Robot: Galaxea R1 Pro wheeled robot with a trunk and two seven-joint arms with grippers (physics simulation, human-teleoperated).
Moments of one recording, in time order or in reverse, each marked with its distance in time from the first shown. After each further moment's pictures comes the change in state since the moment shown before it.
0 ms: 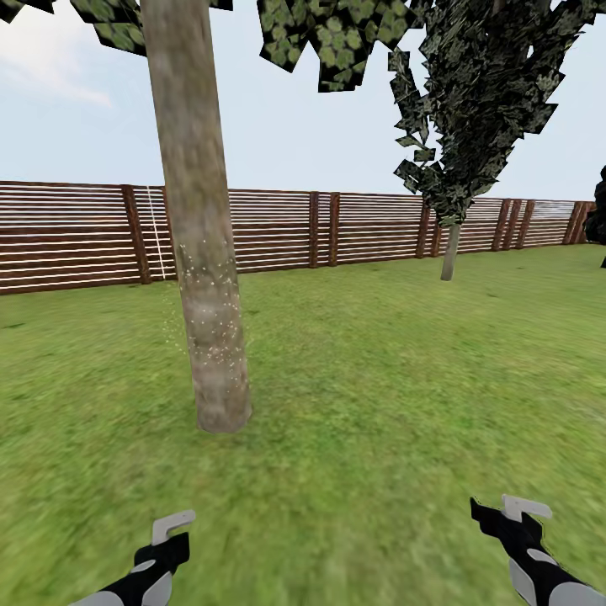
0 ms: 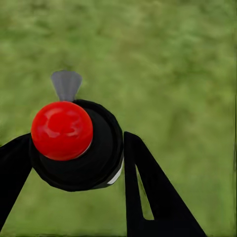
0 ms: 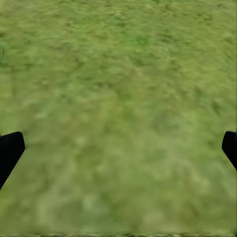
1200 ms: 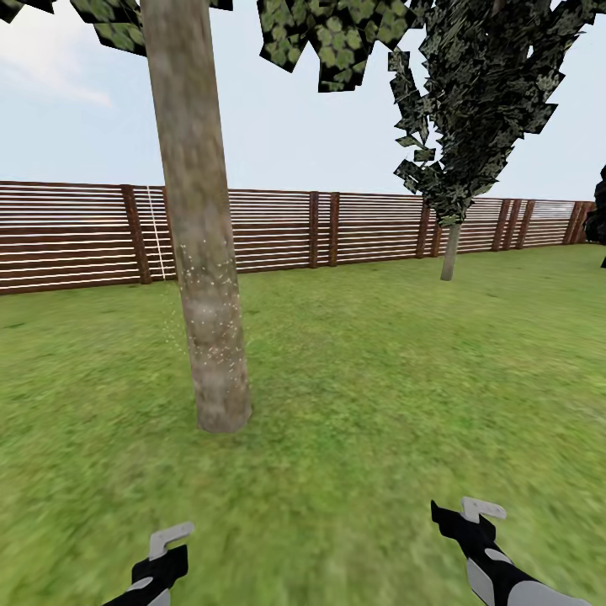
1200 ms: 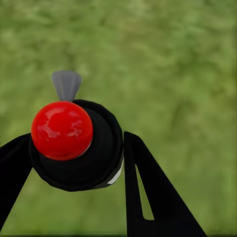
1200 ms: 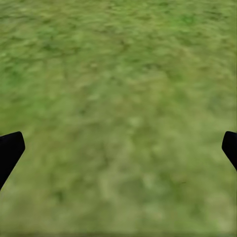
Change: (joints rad) left arm 0.039 -0.006 0.000 0.000 0.016 -0.040 0.002; right arm 0.000 0.118 -0.001 0.018 0.000 0.011 0.000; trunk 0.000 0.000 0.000
